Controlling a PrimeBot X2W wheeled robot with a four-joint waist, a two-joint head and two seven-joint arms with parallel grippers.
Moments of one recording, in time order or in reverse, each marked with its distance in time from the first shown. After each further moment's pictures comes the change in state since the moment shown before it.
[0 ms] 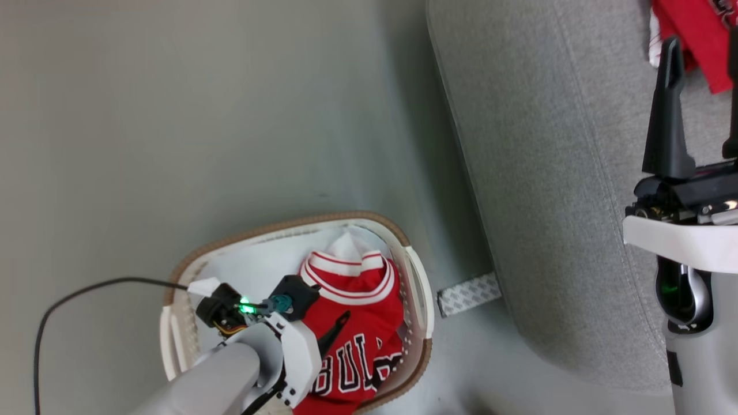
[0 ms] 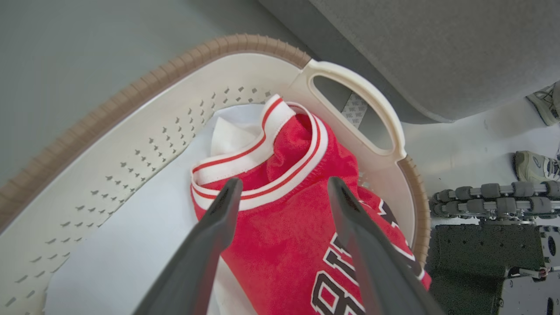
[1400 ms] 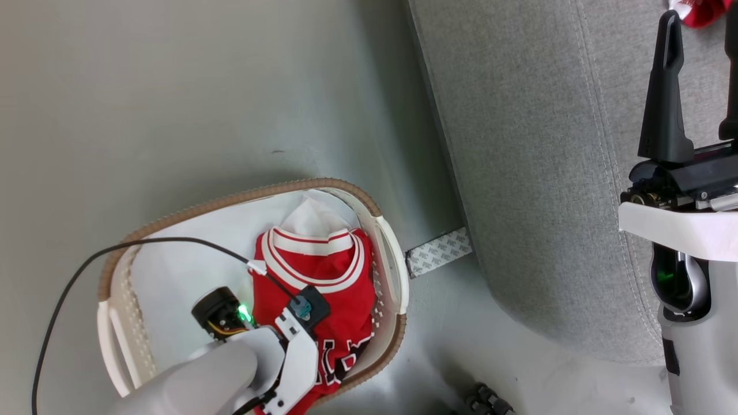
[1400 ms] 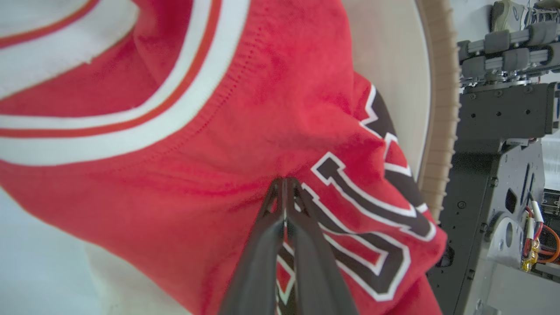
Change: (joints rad) left arm -0.081 0.092 -0.209 -0.104 -0.040 0.000 0.375; right arm -0.054 0.000 0.027 -0.008 0.027 0.000 0.000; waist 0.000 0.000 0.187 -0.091
